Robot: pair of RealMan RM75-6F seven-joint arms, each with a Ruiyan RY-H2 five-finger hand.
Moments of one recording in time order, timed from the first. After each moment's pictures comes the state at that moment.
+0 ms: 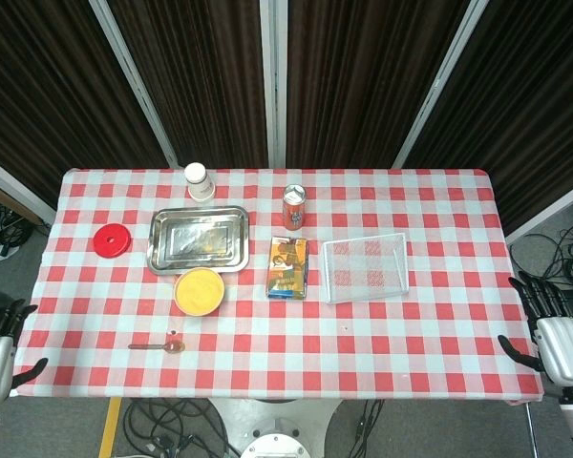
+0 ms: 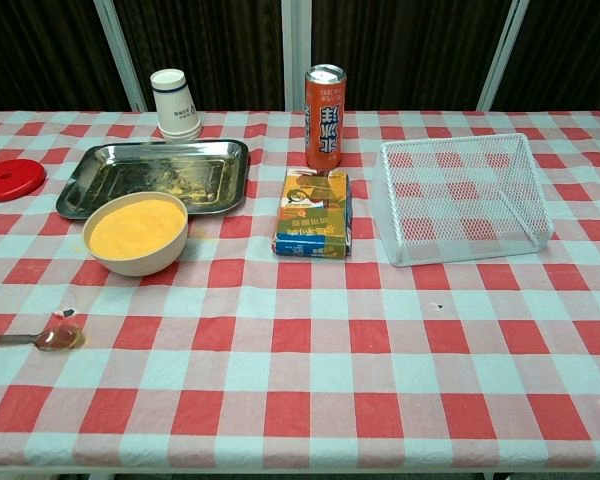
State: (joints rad) left arm 0.05 -1.16 -0.01 -1.67 1.48 1.57 0.20; right arm 0.08 -1.06 0.03 -1.53 -1.57 1.48 0.19
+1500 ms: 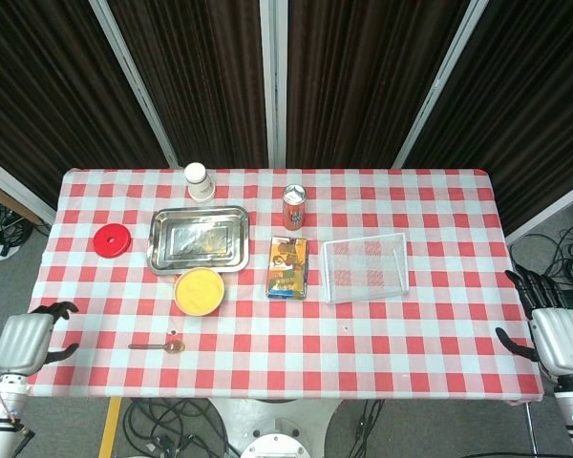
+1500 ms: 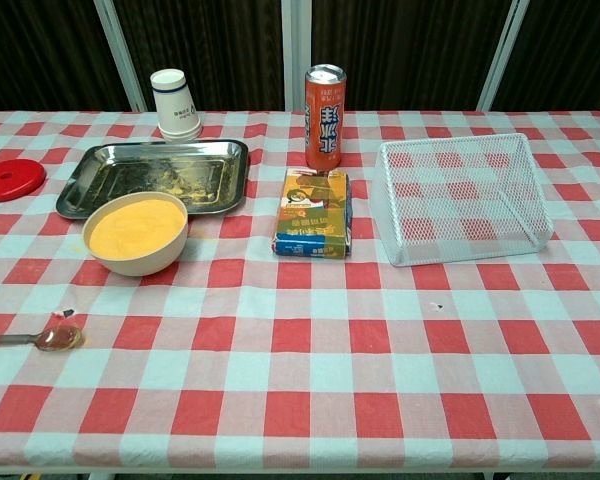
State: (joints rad) left arm -0.11 -1.22 -0.04 -1.54 1.45 1.32 0.11; right arm 0.12 -1.07 0.05 -1.53 -1.53 1.42 0.17
